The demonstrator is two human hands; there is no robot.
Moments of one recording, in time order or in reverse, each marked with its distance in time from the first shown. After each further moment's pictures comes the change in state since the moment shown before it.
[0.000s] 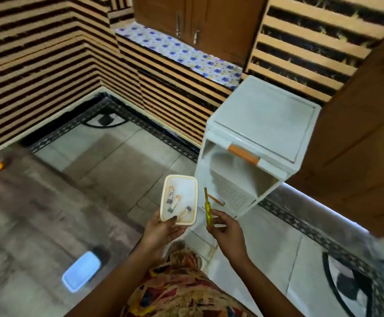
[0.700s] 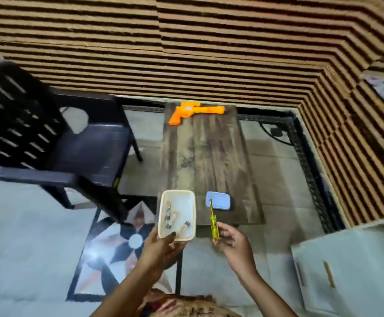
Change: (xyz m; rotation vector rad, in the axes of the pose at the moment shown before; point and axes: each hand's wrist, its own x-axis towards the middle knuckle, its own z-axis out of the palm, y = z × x) left_hand -0.268 -0.153 -0.201 -0.724 0.711 0.320; right_hand -0.197 -0.007 0.177 -0.328 -0.913 -0.302
